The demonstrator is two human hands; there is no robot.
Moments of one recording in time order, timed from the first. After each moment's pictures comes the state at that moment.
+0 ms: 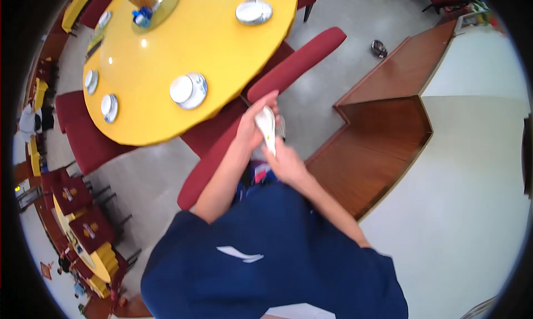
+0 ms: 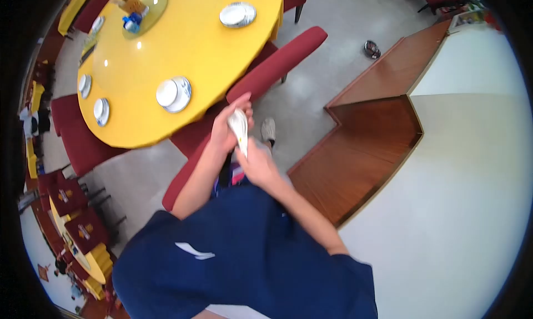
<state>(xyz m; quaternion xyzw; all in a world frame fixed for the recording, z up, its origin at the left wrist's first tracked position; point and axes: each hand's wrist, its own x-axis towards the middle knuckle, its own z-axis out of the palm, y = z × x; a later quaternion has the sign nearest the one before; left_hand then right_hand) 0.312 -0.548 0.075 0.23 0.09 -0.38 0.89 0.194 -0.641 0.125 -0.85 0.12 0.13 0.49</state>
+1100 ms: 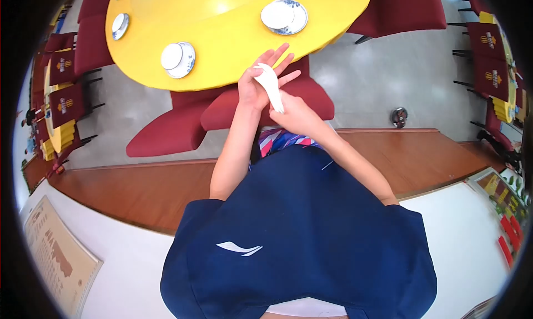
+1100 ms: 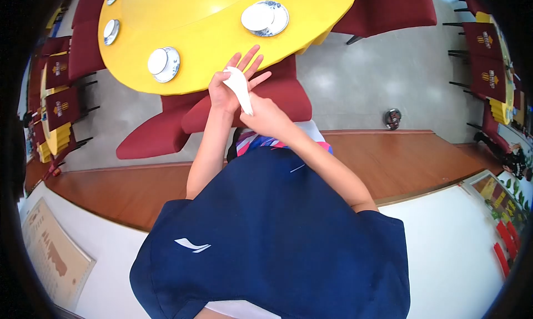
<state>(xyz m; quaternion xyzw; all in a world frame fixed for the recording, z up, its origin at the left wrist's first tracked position) 0.528 -0.743 0.088 0.11 0.08 -0.02 0.99 0.533 -0.891 0.134 -0.73 -0.20 0.43 0.49</state>
